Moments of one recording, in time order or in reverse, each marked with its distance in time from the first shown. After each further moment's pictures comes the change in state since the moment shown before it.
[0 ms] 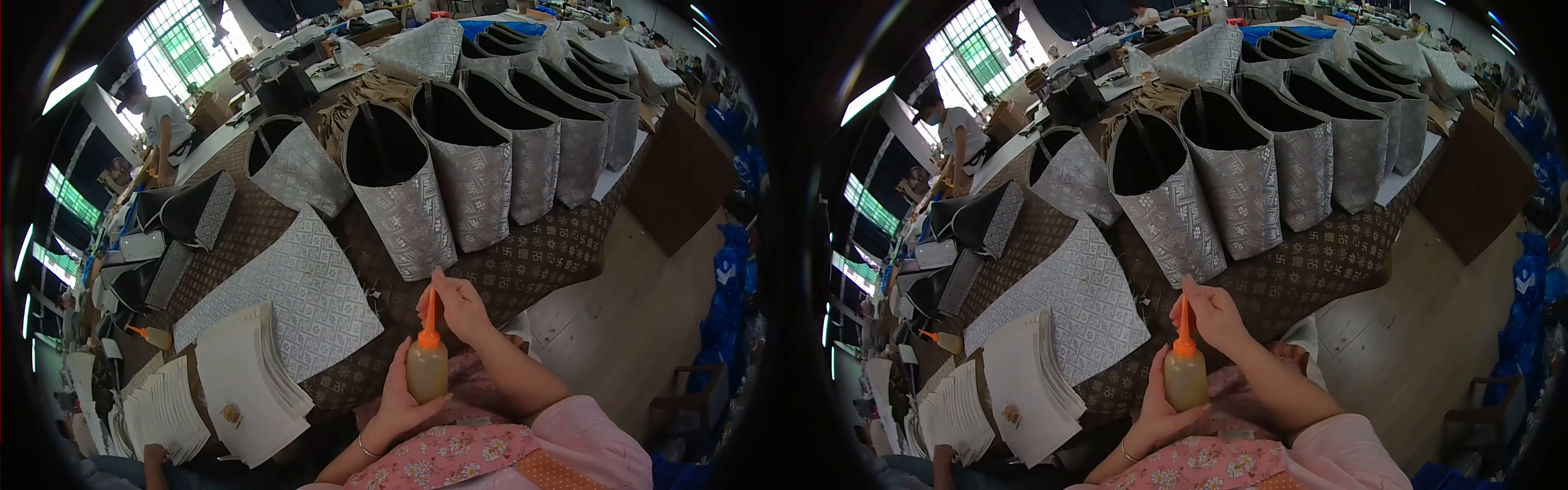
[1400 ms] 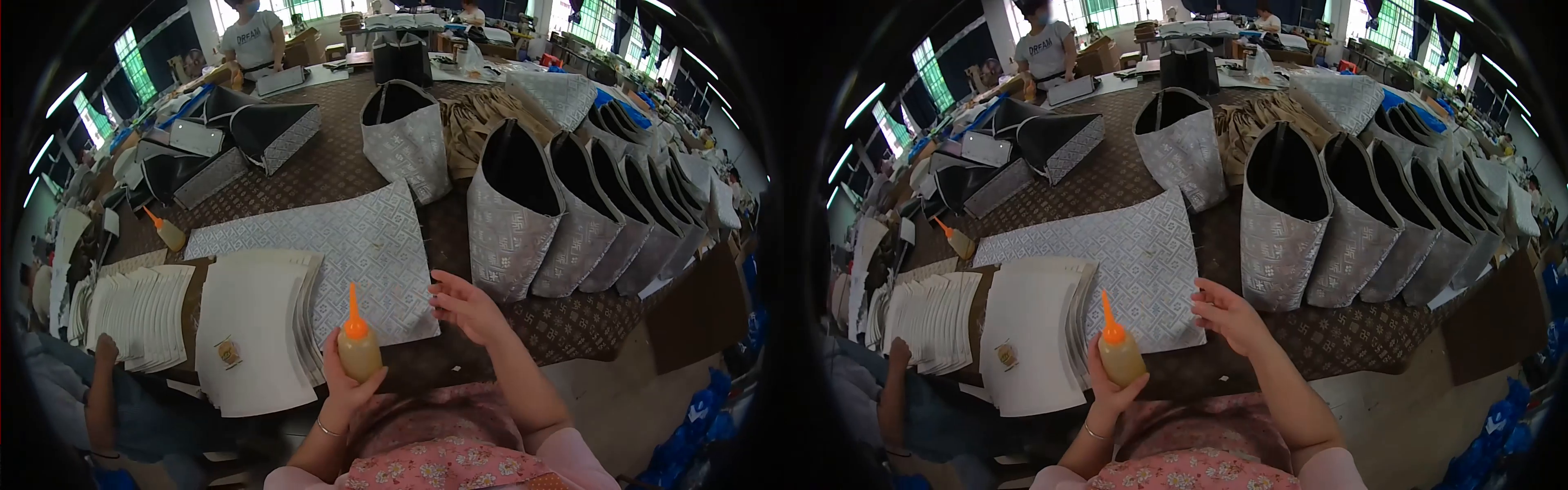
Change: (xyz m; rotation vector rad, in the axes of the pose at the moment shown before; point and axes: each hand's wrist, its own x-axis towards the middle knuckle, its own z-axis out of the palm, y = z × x) left_hand -0.049 -0.052 -0.102 0.261 0.774 0.278; right_hand 0.071 0.032 0.056 0.108 -0.205 0.295
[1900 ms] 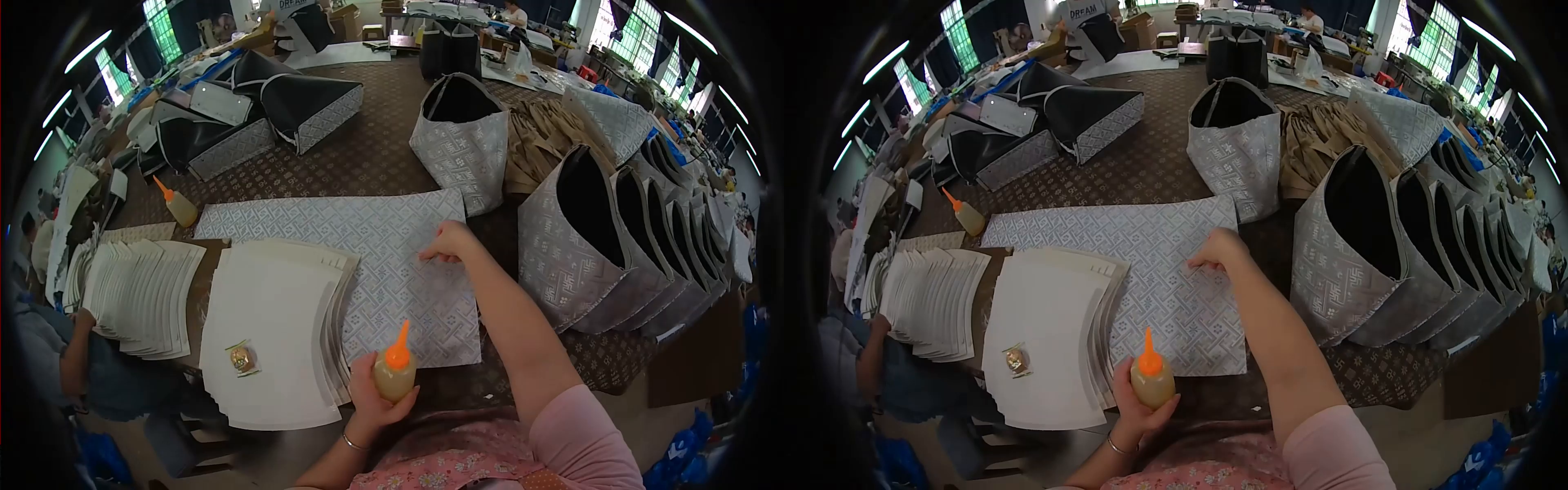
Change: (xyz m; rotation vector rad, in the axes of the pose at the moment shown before) left_hand -0.008 -0.034 -0.004 0.256 0.073 0.043; right_hand 0.227 -0.018 0.037 -1.314 0.097 0.438
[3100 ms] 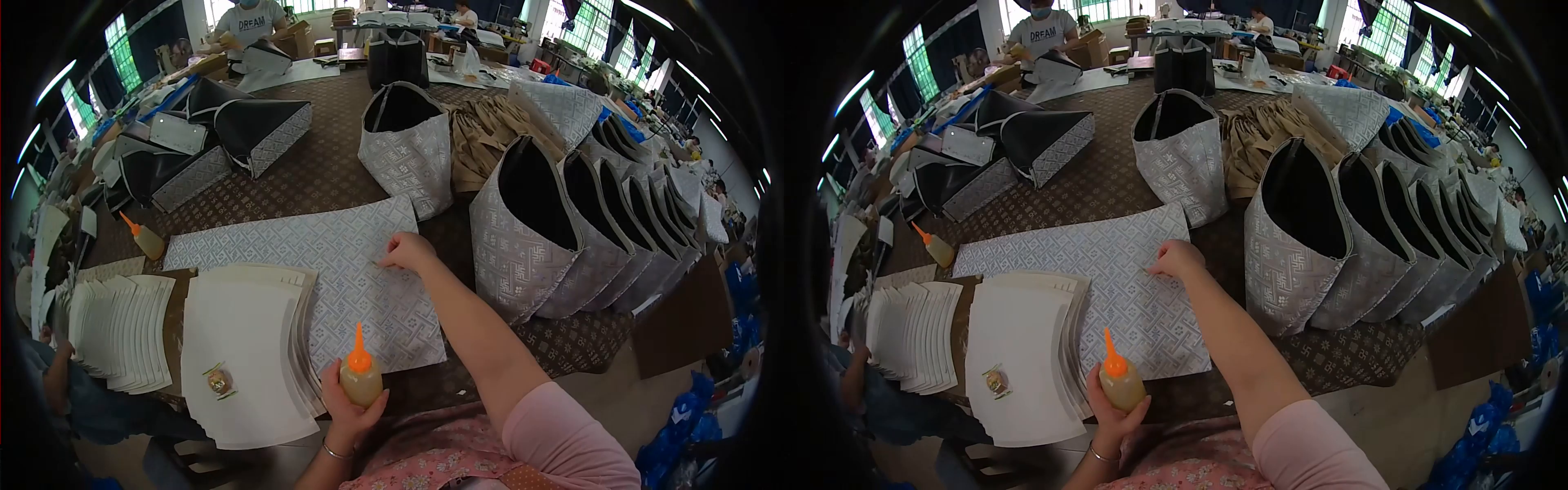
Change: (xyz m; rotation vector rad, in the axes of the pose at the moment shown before) left_hand -0.001 -0.004 0.002 -0.097 -0.025 -0.040; right_hand -0.003 0.027 0.014 0.184 0.080 -0.163
